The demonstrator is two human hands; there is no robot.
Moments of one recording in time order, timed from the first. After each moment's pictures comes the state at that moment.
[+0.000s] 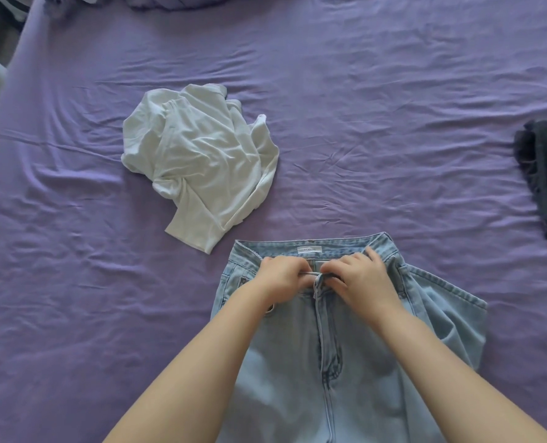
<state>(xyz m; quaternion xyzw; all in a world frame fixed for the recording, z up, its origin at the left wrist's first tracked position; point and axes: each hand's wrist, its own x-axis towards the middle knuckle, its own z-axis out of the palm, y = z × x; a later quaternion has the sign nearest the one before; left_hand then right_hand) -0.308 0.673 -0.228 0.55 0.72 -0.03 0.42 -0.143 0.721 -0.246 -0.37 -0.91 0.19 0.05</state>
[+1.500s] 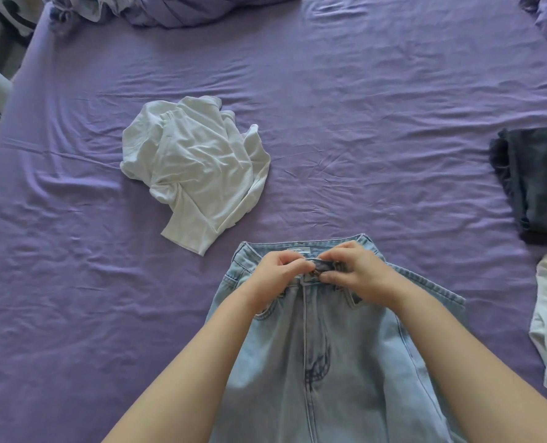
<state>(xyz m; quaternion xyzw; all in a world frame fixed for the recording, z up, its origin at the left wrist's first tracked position) -0.290 0.658 -0.192 0.34 0.66 0.36 0.56 -0.131 0.748 -0.190 -0.37 -0.80 0.48 -0.01</state>
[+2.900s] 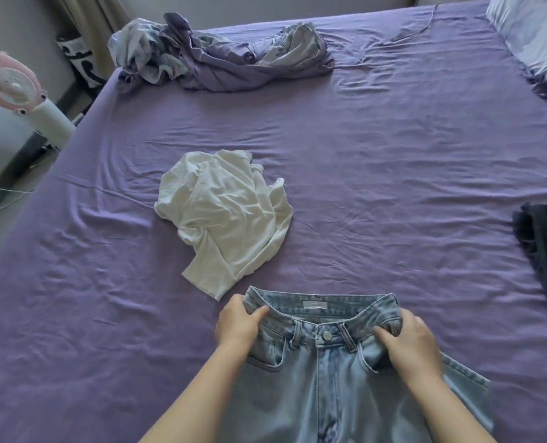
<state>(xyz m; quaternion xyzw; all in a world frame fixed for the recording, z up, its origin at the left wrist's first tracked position) -0.348 0.634 -0.228 0.19 0.92 0.19 0.30 -0.101 0.752 -0.244 -0.66 -0.68 0.30 0.03</state>
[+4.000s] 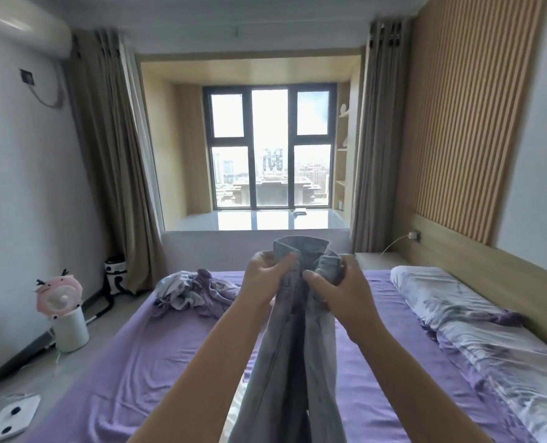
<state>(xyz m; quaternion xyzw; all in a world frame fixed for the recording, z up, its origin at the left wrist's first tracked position) -0.285 0.693 0.333 0.38 0.53 0.70 0.30 -0.149 0.745 0.319 -0.31 -0.70 0.41 0.49</state>
